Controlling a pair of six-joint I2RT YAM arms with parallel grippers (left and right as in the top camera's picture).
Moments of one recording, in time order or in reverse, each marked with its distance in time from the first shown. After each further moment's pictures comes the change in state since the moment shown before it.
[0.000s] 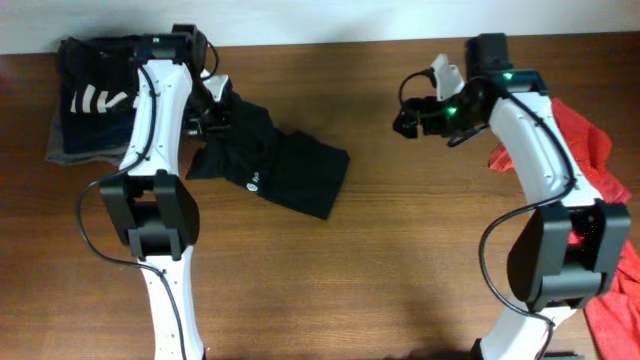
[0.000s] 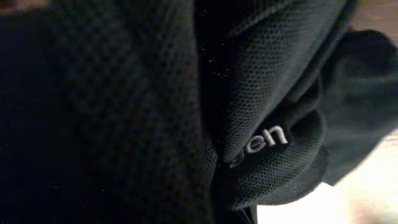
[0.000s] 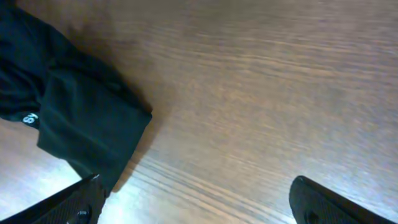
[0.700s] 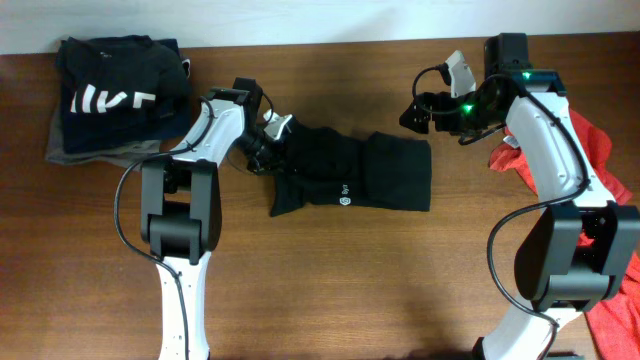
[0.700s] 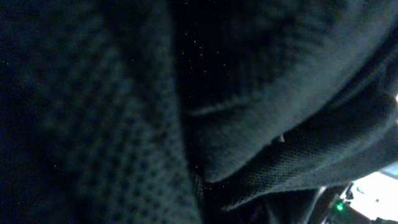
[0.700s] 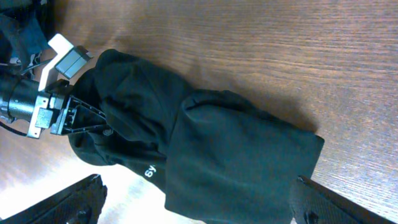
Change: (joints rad) left arm -0.132 -0.009 -0.533 0.484 0.471 0.045; right arm -0.082 -0.011 0.000 -0.018 -0.155 -0.011
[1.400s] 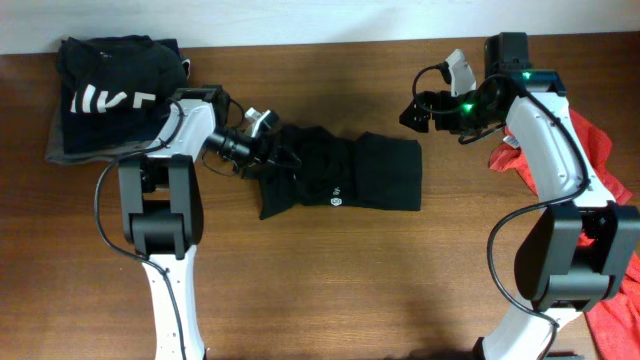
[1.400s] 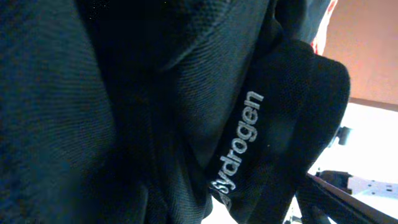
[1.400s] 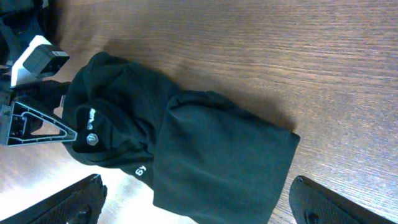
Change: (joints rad) left arm 0.113 0.024 0.004 -0.116 0.265 0.240; right arm 0.000 0.000 0.000 0.016 0.000 0.000
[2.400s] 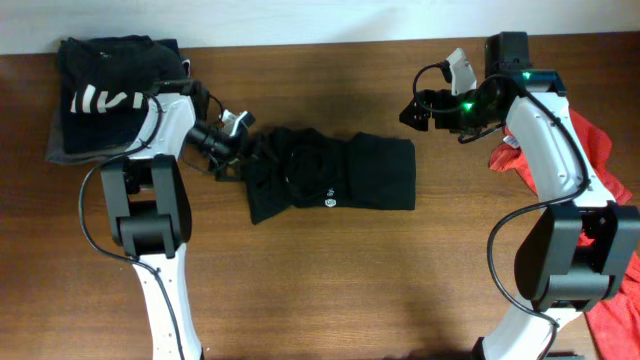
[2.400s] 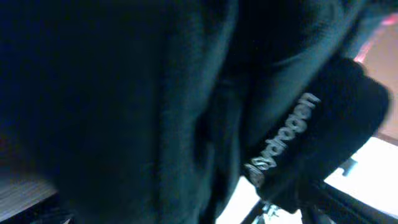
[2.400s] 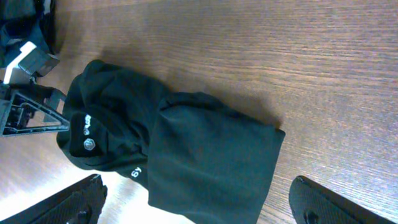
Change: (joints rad) left arm 0.079 0.003 0.061 -0.108 -0.150 -0.107; right arm 0.000 0.000 0.000 0.012 0.000 0.022
